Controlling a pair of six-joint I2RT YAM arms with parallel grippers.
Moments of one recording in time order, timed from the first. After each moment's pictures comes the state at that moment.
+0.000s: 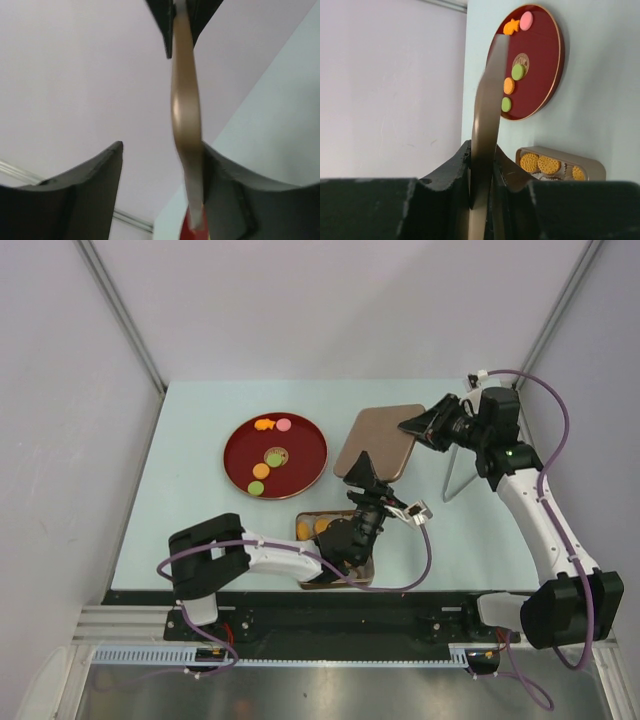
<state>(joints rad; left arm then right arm) -1.29 1.78 0.93 1.26 -0.82 1.43 0.14 1.25 1.17 -0.29 -0.58 0.92</state>
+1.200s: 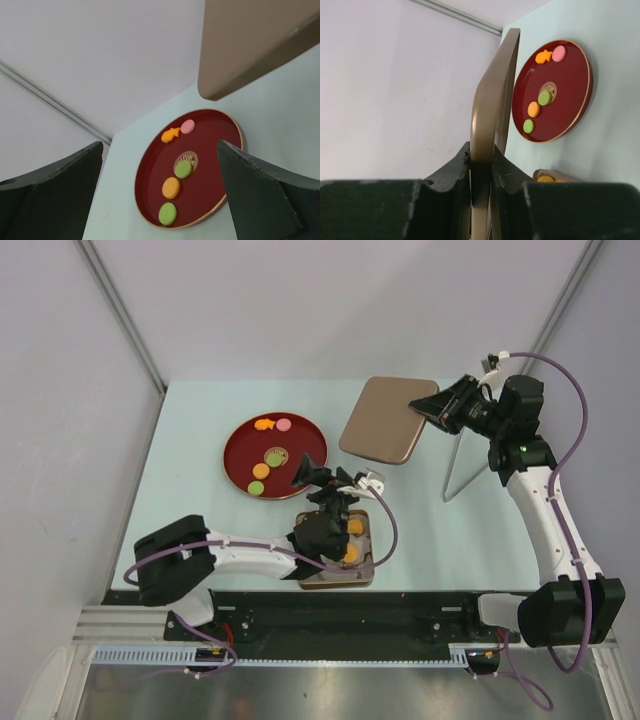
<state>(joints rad) -1.22 1.62 0.79 1.21 -1.15 1.03 0.05 1.24 1.23 -0.17 -0.69 0.96</state>
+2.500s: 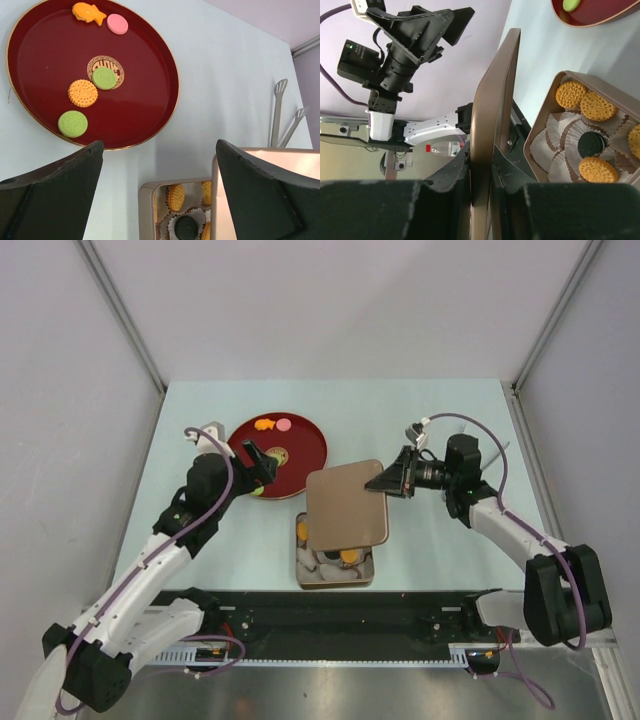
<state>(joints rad) -0.44 0.90 0.77 -0.24 -0.21 -0.61 0.26 1.26 0.73 0.28 -1.04 1.01</state>
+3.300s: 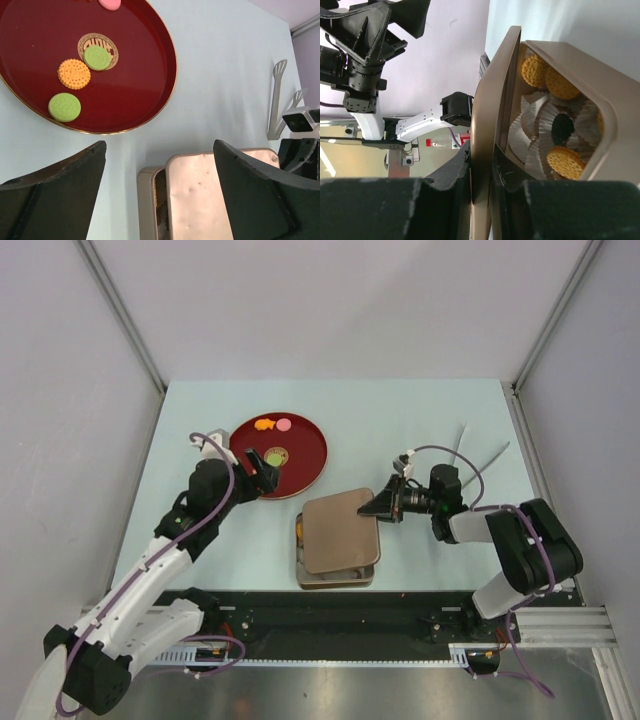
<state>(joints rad) -0.44 0.87 0.72 -0.25 -0.14 -0.63 0.32 1.55 0.48 0.82 -1.03 1.18</state>
